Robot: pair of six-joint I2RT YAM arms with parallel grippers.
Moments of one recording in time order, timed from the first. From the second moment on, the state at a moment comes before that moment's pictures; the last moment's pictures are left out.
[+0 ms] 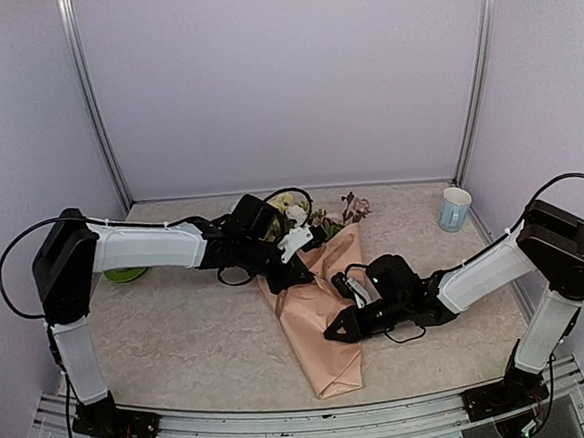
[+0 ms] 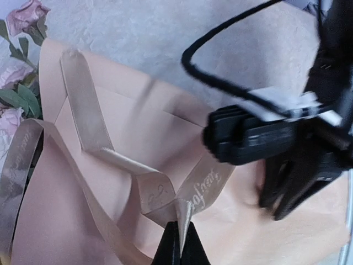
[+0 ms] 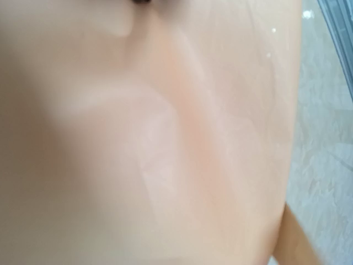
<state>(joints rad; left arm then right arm) -0.83 1.94 1.34 -0.20 0.37 0.33 0.88 1.71 0.63 0.36 -0.41 0.65</state>
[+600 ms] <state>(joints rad) -0.92 1.67 1.18 -0.27 0.40 -0.02 0.88 1.70 0.63 0.36 -0.40 0.62</state>
